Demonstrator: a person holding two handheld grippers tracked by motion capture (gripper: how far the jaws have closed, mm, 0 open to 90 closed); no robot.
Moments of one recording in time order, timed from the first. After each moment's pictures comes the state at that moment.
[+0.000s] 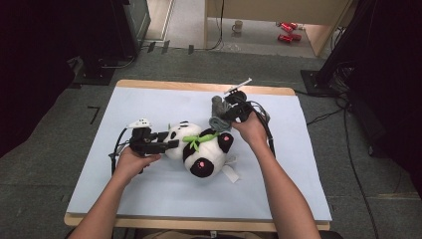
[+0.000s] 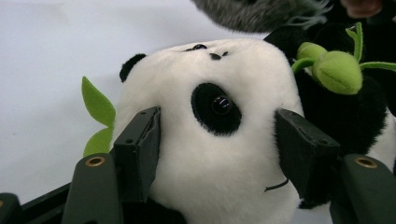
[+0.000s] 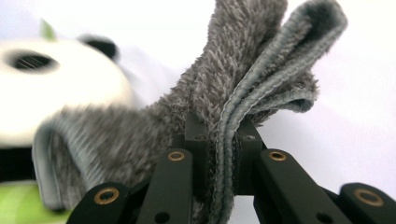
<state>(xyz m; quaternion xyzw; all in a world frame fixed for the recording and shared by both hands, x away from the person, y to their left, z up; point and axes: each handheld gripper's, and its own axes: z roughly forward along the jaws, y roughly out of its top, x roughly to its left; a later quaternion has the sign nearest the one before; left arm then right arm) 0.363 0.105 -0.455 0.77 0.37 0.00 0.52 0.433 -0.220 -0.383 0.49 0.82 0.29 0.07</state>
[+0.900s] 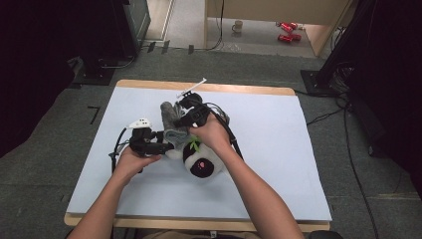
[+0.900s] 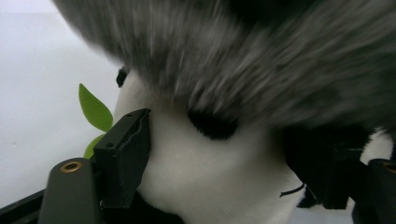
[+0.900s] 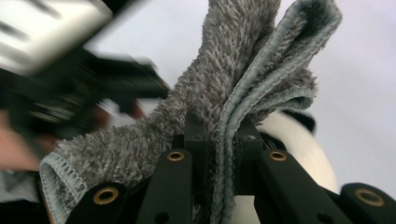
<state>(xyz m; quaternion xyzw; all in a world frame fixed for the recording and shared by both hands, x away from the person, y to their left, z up) 0.362 0.105 -0.451 0.78 0.35 0.01 0.51 0.409 -0.100 -0.367 0.39 0.86 0.33 -0.02</state>
